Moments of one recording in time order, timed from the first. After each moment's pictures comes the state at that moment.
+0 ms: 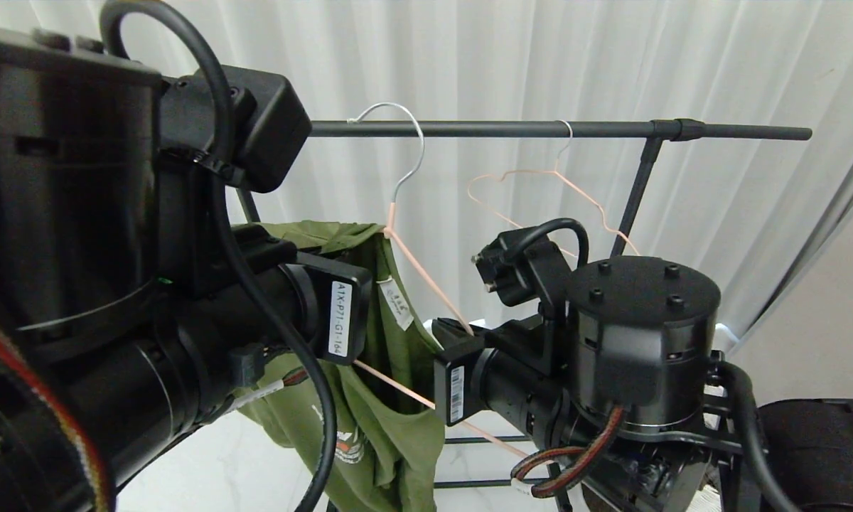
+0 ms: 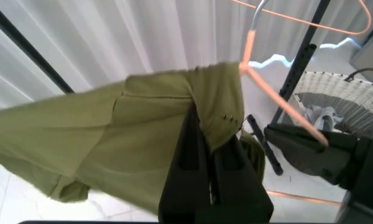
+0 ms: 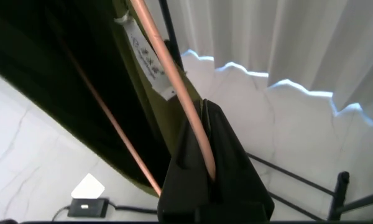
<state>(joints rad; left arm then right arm) -1.00 1.40 -1.09 0.03 0.74 -0.06 1.16 1.78 -0.97 -0.64 -0.40 0.27</state>
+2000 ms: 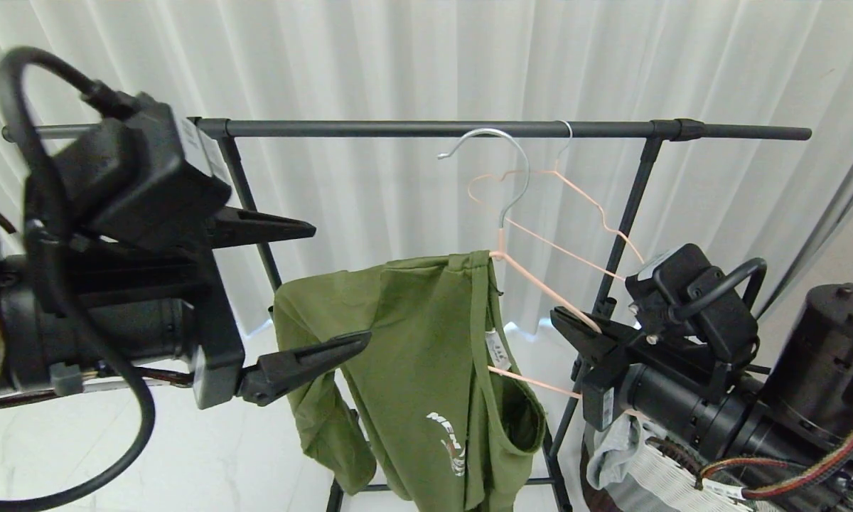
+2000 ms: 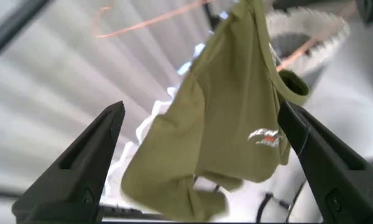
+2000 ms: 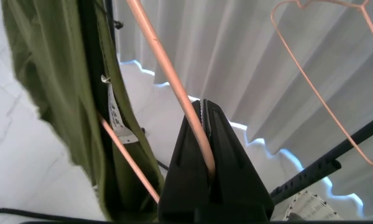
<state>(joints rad) -0.56 1.26 -0.97 0.03 -0.28 0.59 0.98 1.54 -0.56 -0.94 -0.31 -0.14</state>
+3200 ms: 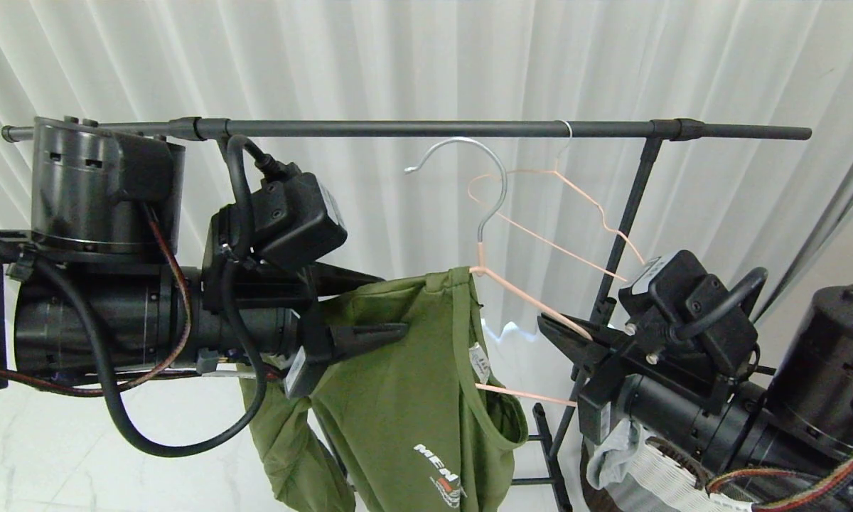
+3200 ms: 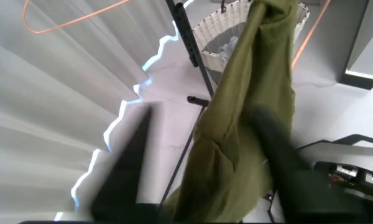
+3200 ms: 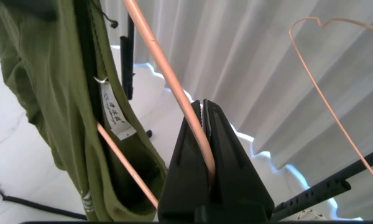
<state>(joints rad) -0.52 1.44 -0.98 -0.04 -0.43 0.60 1.00 1.54 -0.56 -0.94 -0.25 -0.19</state>
